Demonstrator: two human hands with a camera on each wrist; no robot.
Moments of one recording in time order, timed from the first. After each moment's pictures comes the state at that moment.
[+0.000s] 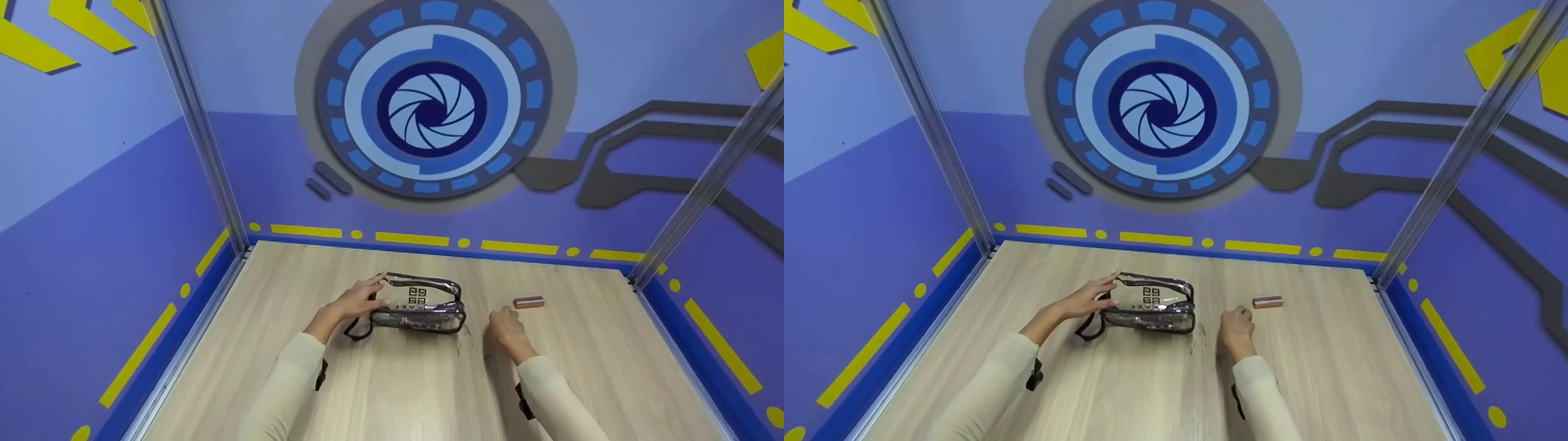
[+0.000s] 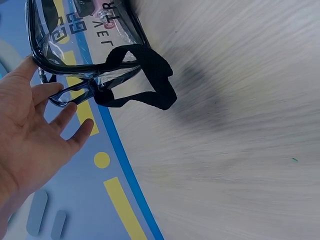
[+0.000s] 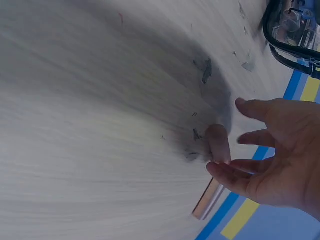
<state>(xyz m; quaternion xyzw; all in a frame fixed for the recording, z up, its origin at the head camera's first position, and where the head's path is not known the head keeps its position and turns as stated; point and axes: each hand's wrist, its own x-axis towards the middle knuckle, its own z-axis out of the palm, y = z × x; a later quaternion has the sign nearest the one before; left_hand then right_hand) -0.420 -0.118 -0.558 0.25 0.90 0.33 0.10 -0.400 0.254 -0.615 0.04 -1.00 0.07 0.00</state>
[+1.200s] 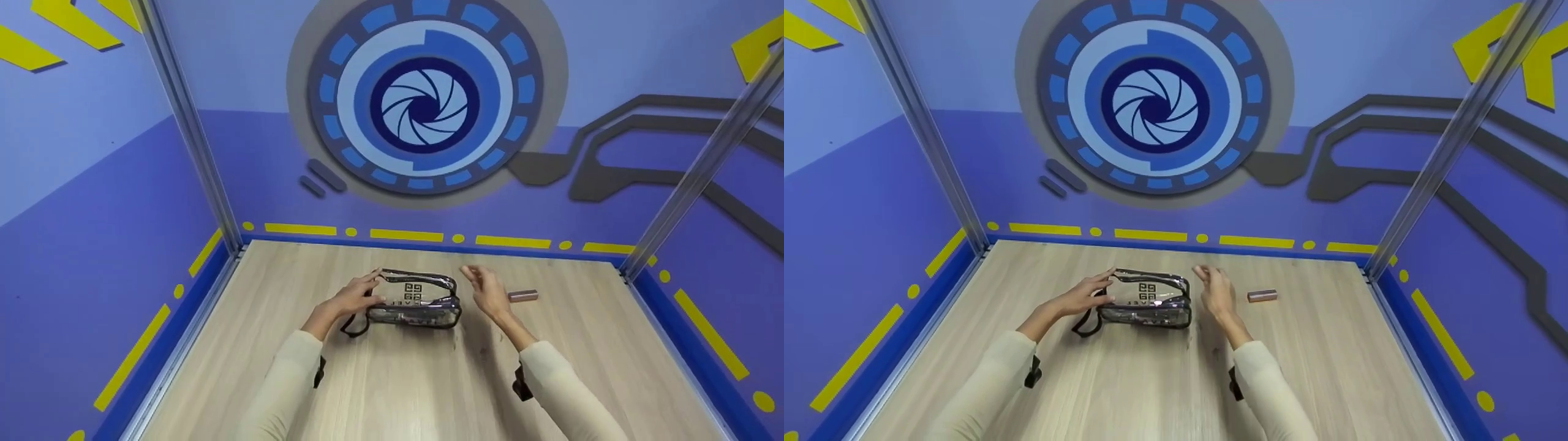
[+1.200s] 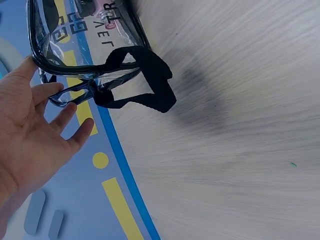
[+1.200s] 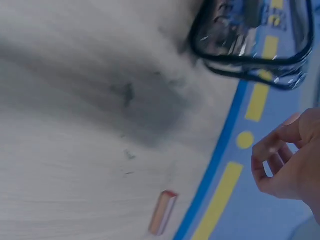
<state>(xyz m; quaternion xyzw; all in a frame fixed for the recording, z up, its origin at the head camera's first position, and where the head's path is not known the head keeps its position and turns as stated) -0.417 -0.119 -0.555 0.25 0.90 0.34 0.10 -0.416 0.224 -0.568 0.11 -0.90 0.37 0.20</state>
